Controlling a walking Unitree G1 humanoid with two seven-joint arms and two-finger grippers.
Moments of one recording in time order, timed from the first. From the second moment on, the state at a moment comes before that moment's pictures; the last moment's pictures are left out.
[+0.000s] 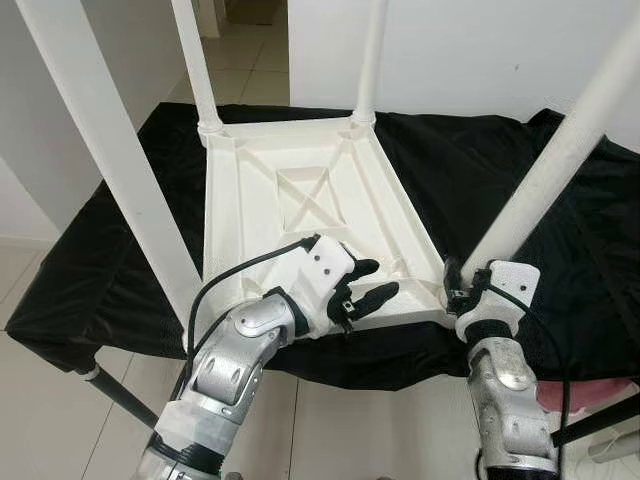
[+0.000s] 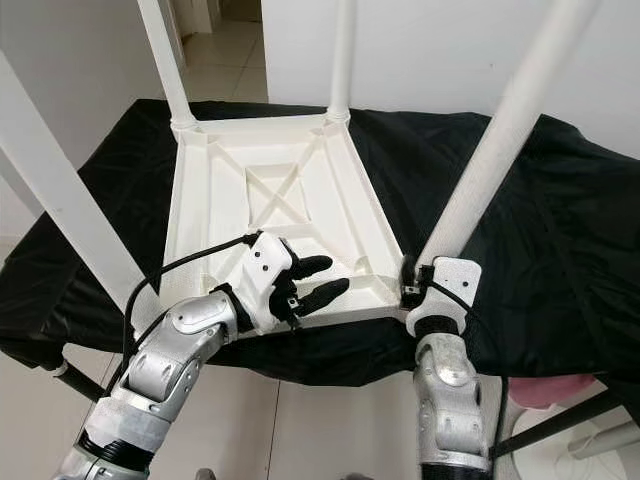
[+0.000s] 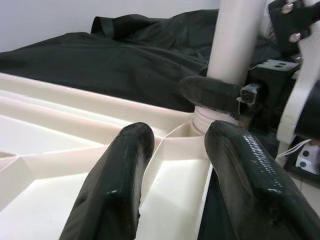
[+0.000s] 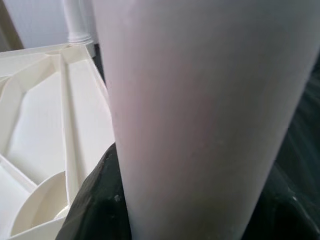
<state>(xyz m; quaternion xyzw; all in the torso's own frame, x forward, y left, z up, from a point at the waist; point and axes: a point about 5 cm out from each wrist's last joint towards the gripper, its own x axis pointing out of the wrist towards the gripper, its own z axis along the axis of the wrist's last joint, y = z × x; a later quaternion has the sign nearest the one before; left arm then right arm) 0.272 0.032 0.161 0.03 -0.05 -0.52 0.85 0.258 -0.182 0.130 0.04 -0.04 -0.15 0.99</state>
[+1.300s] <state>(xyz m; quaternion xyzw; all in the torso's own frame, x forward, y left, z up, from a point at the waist) 0.276 0.043 0.170 0.03 -0.05 -0.50 0.86 0.273 -0.176 0.146 0.07 -0.07 -0.06 0.99</state>
